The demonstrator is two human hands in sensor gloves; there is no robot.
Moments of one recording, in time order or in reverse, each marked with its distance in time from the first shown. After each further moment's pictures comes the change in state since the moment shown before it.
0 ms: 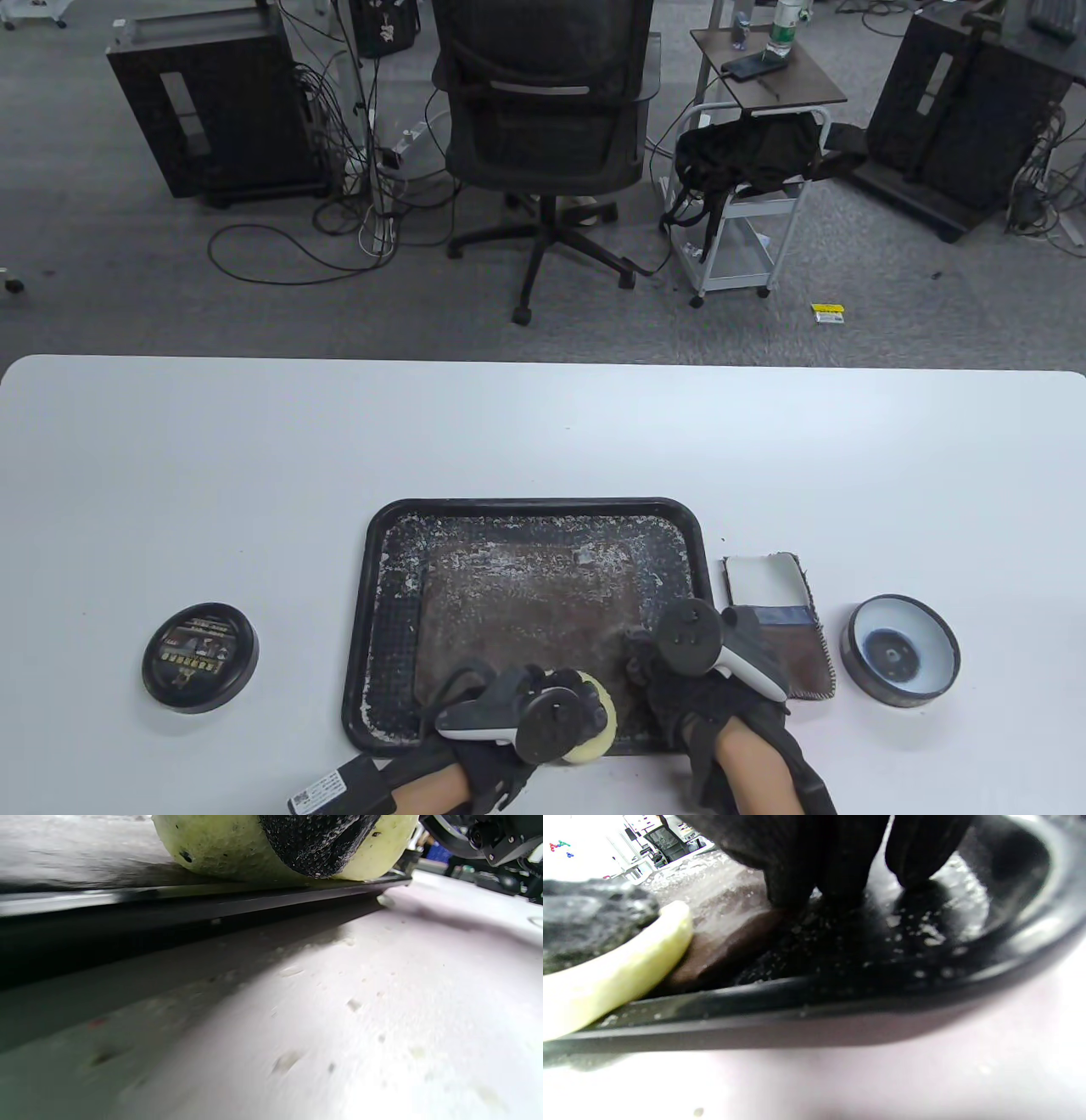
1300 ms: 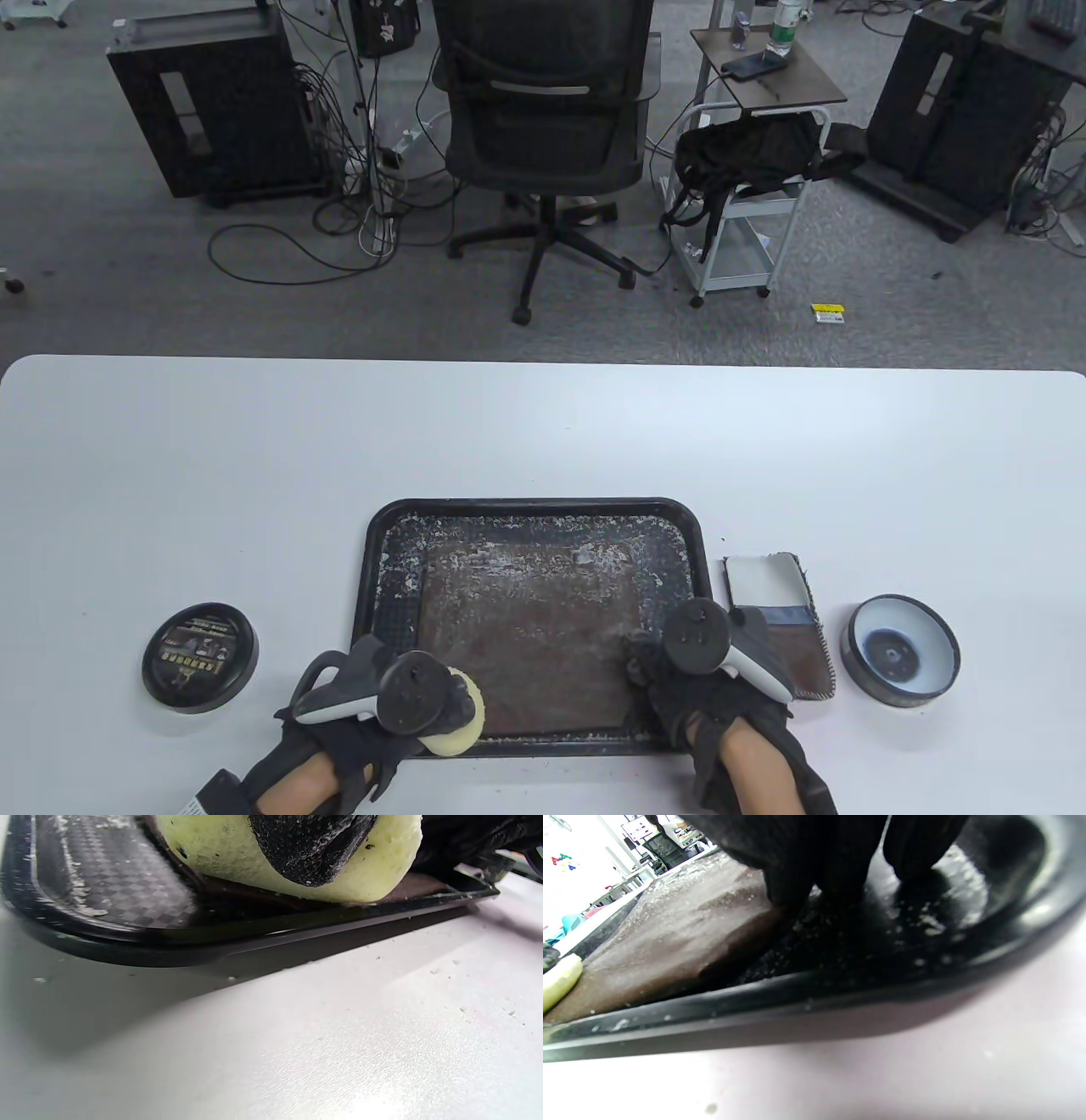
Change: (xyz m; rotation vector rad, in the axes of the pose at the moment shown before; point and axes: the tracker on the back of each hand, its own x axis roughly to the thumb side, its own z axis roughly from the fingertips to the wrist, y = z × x) left_hand -0.089 0.003 0.083 -0.113 0.197 0.121; right_hand -0.006 0.002 0.000 0.004 0.001 -0.058
